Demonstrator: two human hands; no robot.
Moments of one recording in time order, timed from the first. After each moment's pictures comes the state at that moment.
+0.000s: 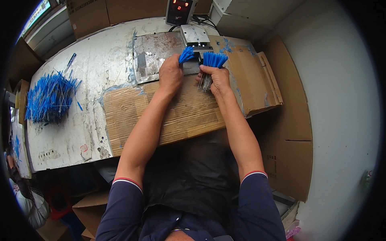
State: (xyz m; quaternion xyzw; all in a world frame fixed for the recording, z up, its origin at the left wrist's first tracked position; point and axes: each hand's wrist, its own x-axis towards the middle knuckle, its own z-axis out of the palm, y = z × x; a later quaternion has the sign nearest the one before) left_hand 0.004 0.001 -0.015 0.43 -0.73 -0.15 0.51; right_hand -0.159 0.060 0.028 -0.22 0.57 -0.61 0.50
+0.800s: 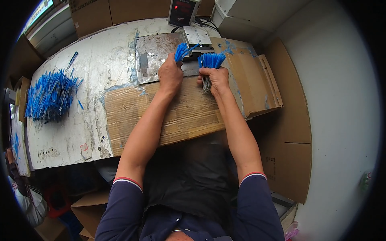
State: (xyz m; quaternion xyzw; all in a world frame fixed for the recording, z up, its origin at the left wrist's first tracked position) left_hand 0.007 0.002 -0.010 0.51 -0.67 -0.23 0.50; right_hand -0.148 0.058 0.036 -0.25 0.61 -0.58 0.48
